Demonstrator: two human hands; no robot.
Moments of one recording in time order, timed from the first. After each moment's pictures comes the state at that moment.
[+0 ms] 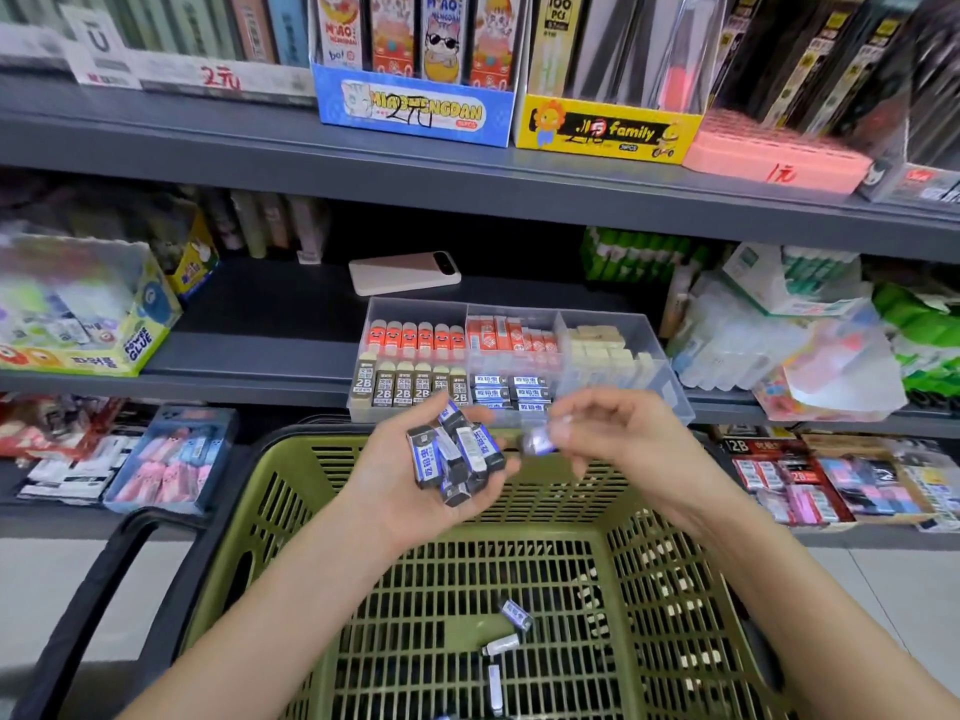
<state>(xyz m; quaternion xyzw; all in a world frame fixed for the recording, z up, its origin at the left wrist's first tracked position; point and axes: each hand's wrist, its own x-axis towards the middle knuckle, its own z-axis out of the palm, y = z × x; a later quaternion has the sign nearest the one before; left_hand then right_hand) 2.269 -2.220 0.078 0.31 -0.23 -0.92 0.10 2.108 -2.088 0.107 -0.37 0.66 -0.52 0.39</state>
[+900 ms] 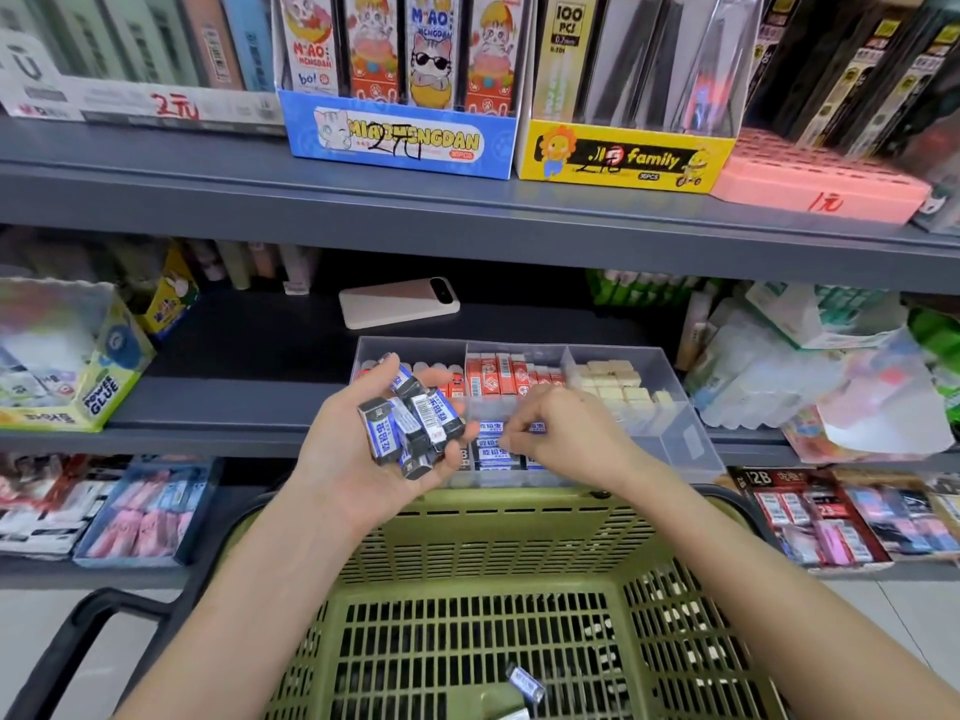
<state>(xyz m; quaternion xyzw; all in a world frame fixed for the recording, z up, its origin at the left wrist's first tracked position) 2.251 -2.277 0.105 0.32 -0.27 -0.89 0.18 2.081 -2.181 0.086 -0.55 0.81 -0.16 0.13</state>
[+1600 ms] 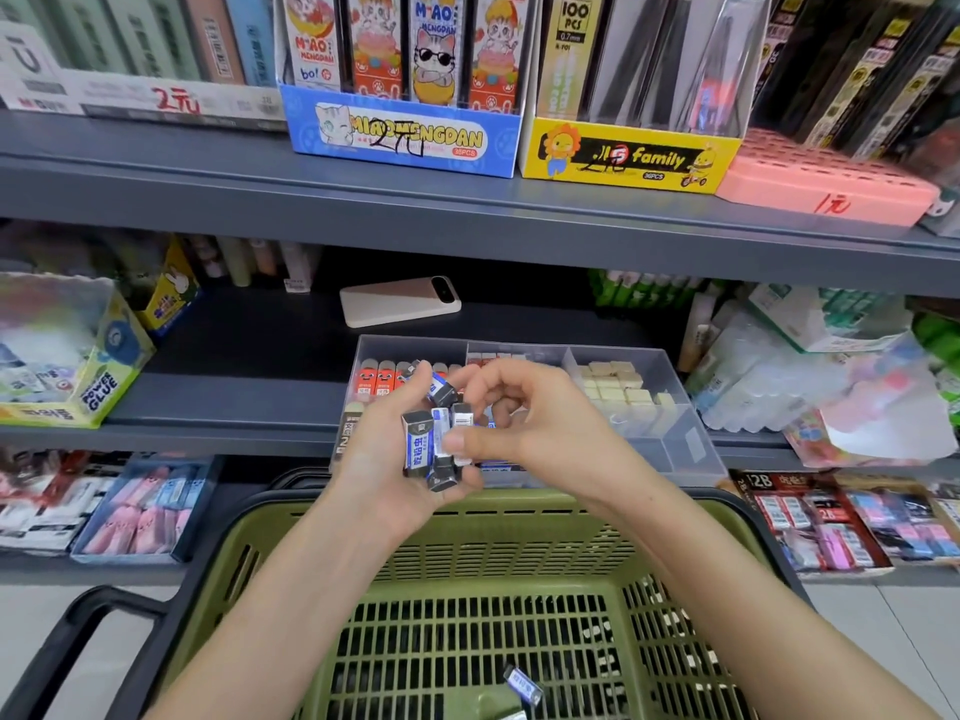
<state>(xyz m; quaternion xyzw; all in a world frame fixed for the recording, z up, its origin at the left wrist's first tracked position) 2.235 -2.258 0.106 0.35 -0.29 -0.87 0.17 2.128 -2.176 0.132 -0.45 0.67 -0.48 0.36</state>
